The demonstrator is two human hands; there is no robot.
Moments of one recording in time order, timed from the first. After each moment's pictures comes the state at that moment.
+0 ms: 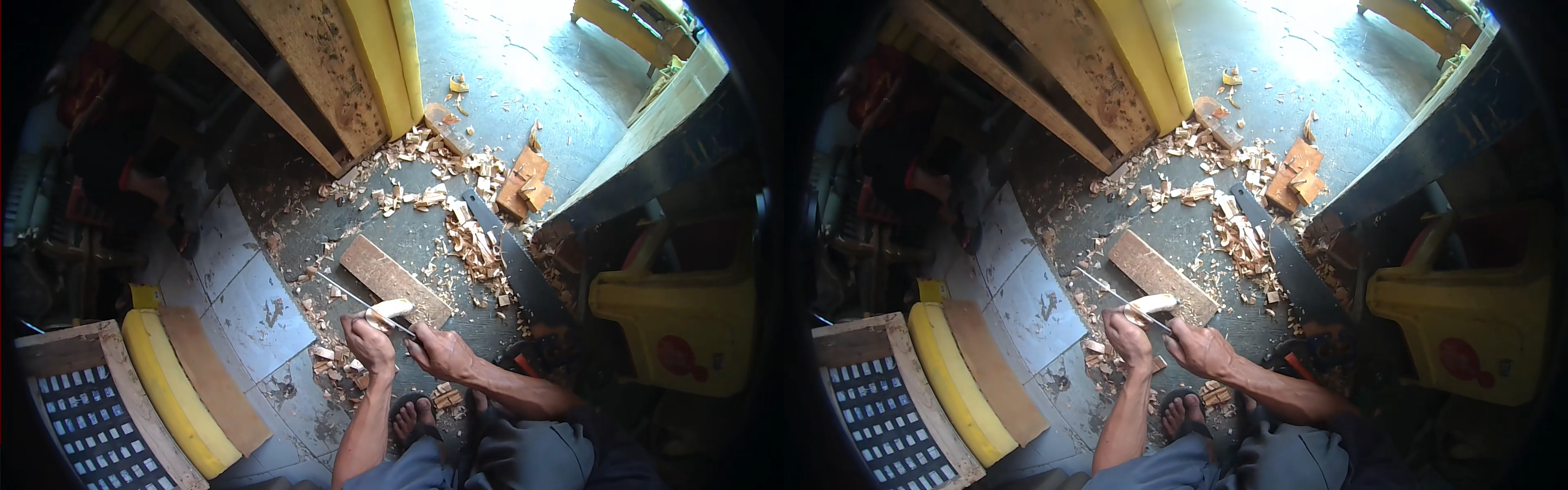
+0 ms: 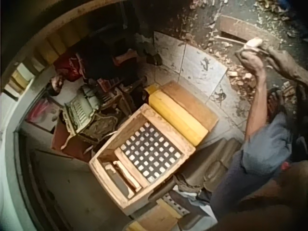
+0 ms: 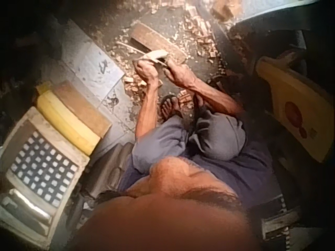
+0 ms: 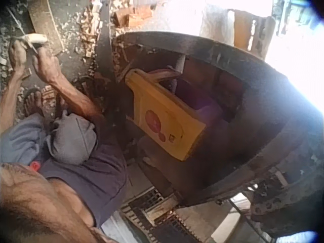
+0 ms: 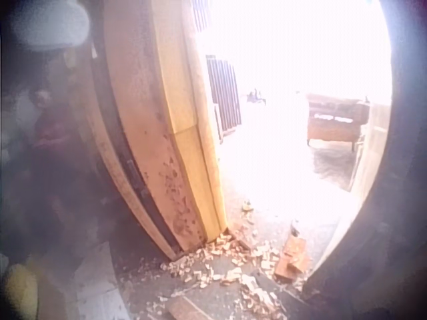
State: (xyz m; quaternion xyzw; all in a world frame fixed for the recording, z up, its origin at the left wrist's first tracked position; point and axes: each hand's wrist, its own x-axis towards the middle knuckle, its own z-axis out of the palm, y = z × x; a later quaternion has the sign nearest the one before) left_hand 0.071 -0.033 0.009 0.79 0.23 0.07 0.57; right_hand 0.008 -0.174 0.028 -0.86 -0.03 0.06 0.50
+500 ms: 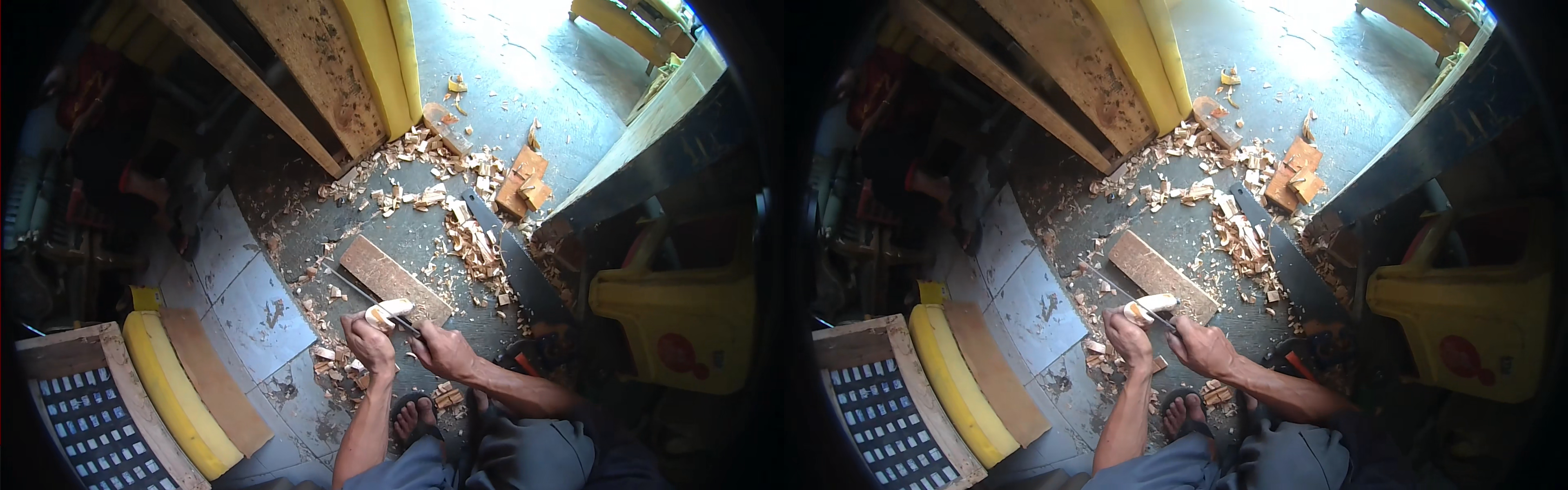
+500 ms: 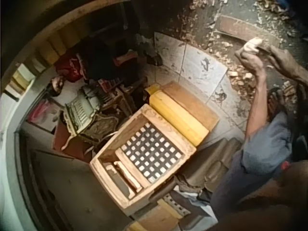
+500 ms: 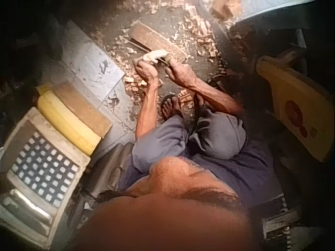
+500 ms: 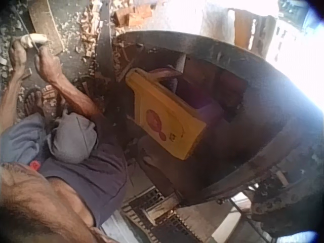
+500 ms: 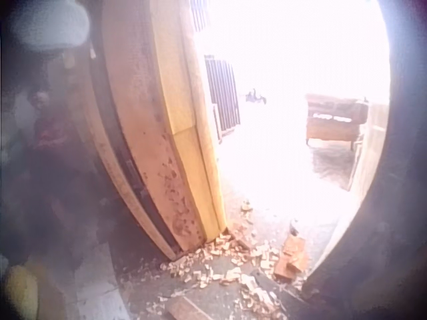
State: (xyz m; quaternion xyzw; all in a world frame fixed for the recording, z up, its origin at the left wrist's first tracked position) left_hand 0.068 -0.040 0.020 0.77 0.24 0.08 0.59; right_hand 0.003 -0.176 0.024 -0.87 -0.04 0.03 0.48
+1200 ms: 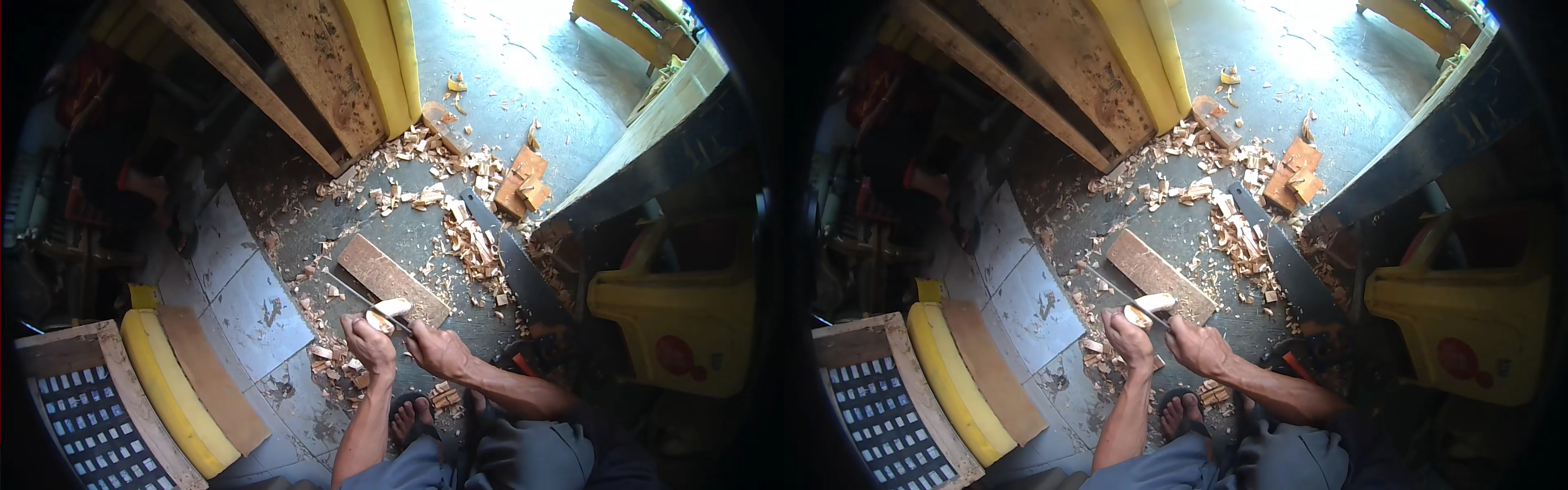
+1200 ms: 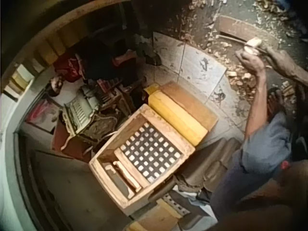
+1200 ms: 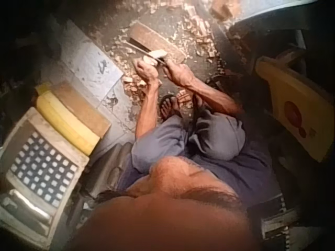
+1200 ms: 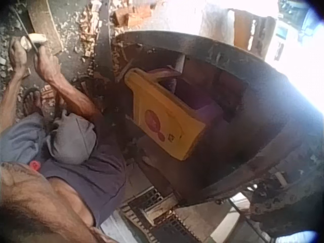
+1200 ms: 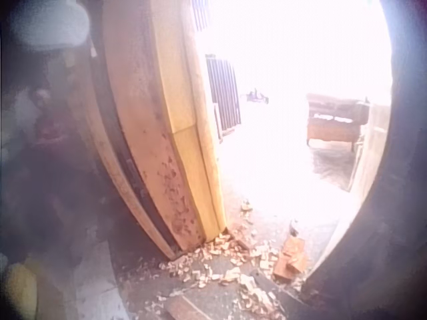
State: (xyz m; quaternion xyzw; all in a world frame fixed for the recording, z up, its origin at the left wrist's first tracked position) left_hand 0.066 -0.036 0.009 0.81 0.21 0.08 0.54; right_hand 0.011 -0.173 0.021 -0.87 -0.04 0.04 0.48
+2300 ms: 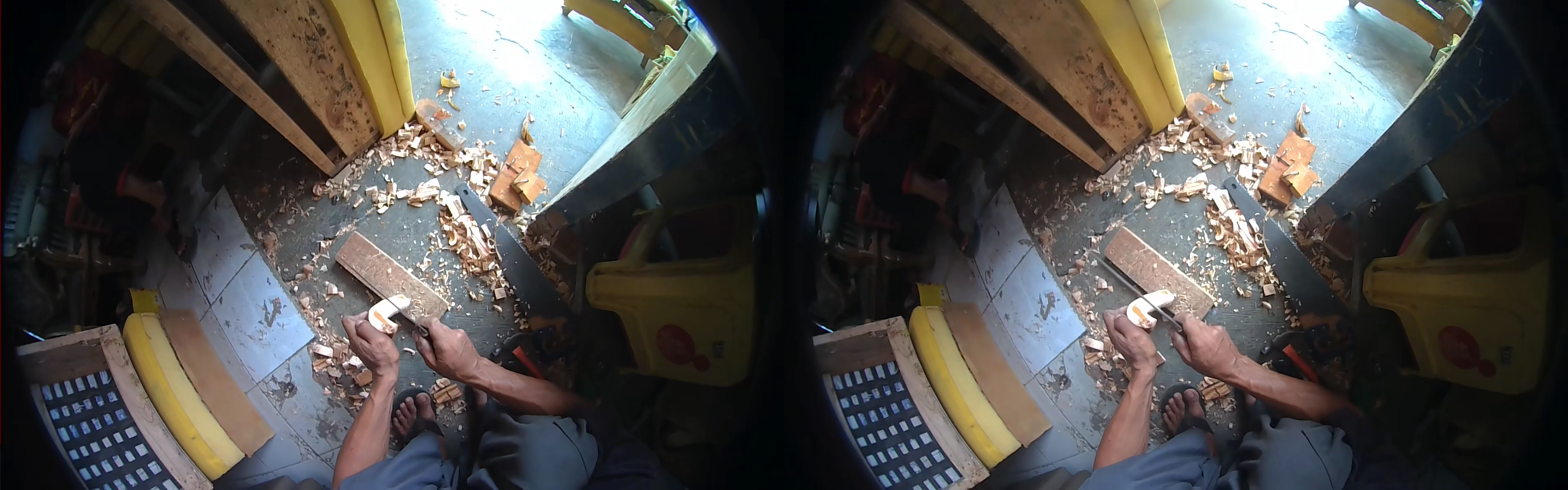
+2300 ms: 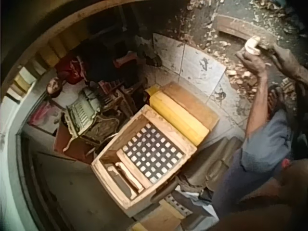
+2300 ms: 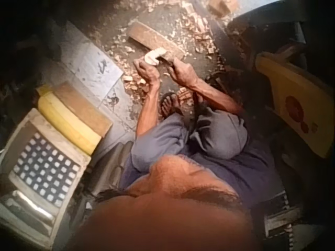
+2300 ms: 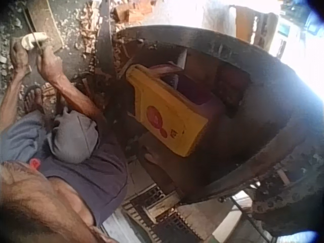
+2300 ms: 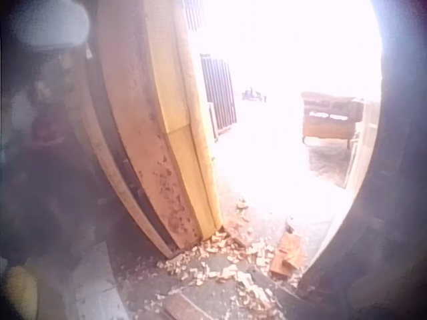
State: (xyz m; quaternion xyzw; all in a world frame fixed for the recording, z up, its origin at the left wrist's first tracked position) left_hand 0.054 -0.040 0.014 0.81 0.19 0.09 0.54; right_hand -0.007 -0.177 0.029 -0.86 0.00 0.01 0.51
